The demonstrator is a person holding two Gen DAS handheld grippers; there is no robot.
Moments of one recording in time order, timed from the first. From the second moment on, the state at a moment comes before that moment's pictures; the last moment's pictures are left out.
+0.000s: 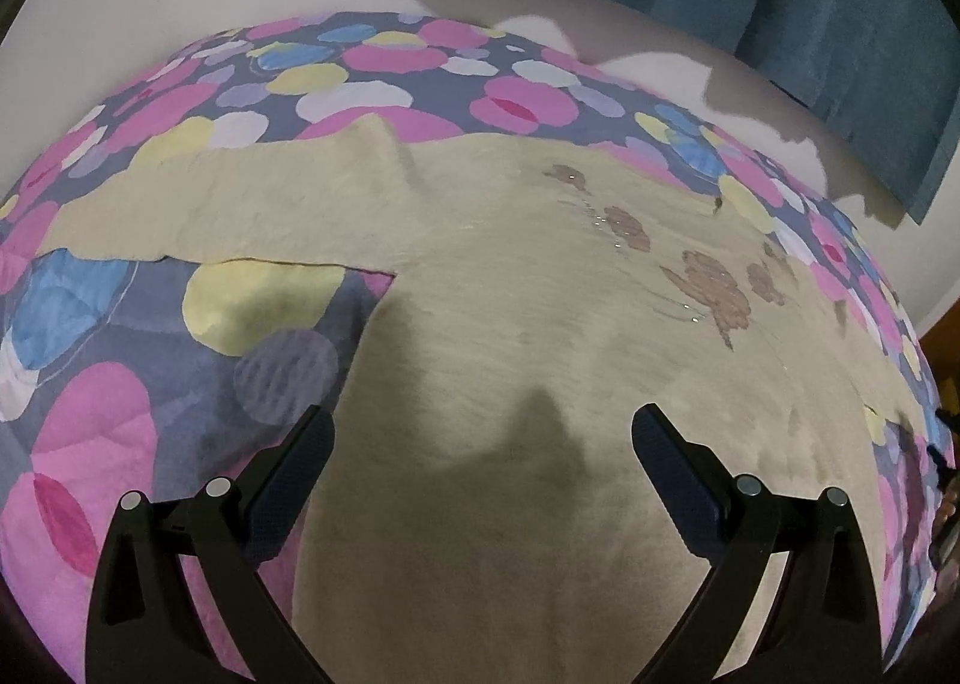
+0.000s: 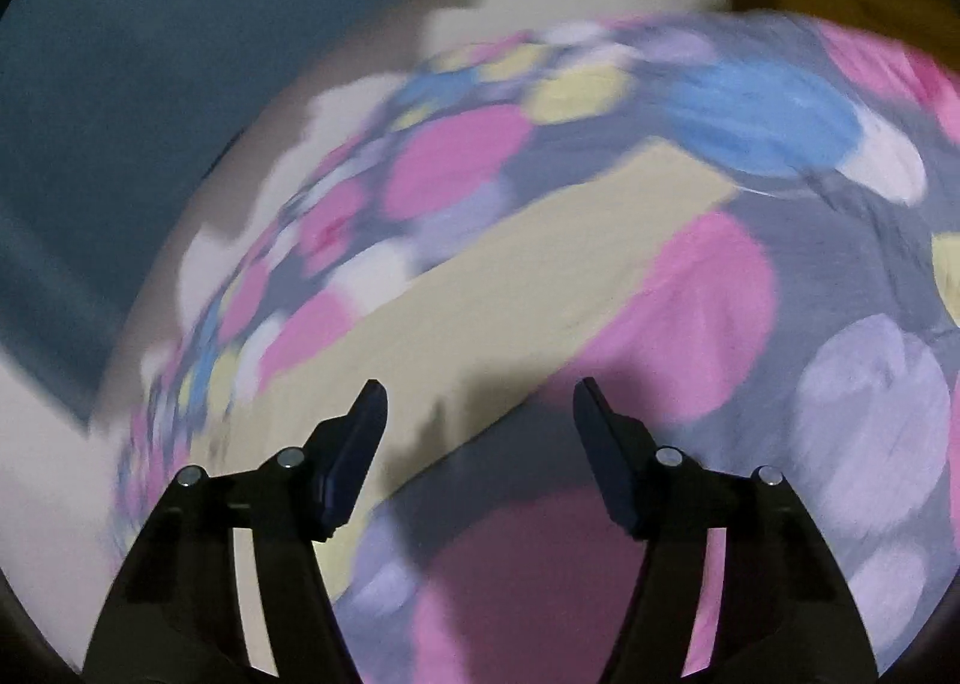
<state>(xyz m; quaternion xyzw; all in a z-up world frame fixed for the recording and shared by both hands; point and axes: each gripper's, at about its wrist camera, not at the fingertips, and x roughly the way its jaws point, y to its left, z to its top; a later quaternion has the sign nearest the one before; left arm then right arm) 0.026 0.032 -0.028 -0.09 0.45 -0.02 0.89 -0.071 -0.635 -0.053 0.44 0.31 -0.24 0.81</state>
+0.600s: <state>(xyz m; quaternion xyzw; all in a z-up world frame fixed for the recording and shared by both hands) 0.036 0.040 -0.032 -0.09 0.45 0.01 0.89 -0.057 -0.729 -0.093 0.51 0.25 -0.30 0.77</state>
